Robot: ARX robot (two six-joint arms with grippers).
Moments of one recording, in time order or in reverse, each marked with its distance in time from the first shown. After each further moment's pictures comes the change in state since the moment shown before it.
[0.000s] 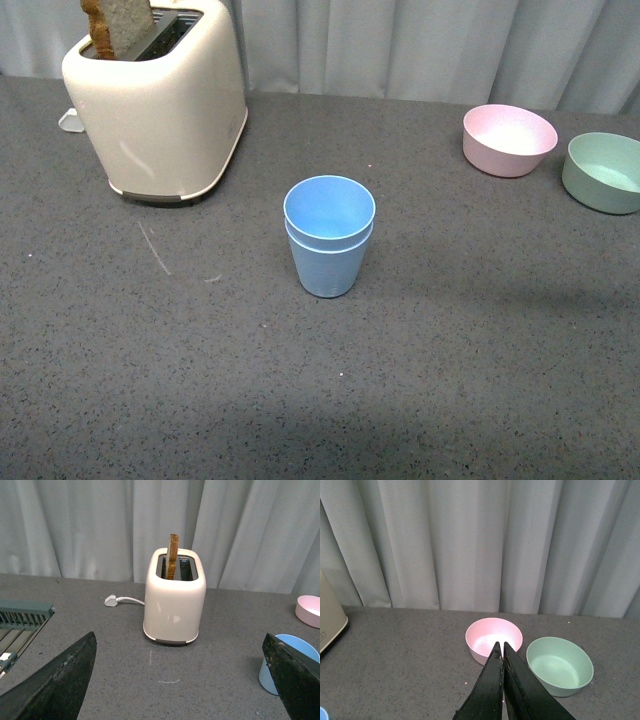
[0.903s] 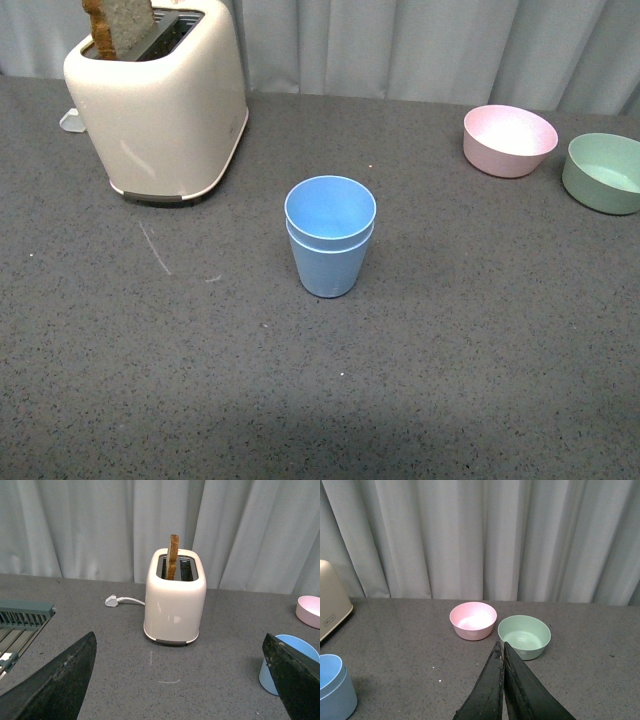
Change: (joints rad) left arm 0.000 0.000 0.000 0.000 0.000 0.000; right arm -0.222 -0.823 -0.287 -0.525 -0.218 0.000
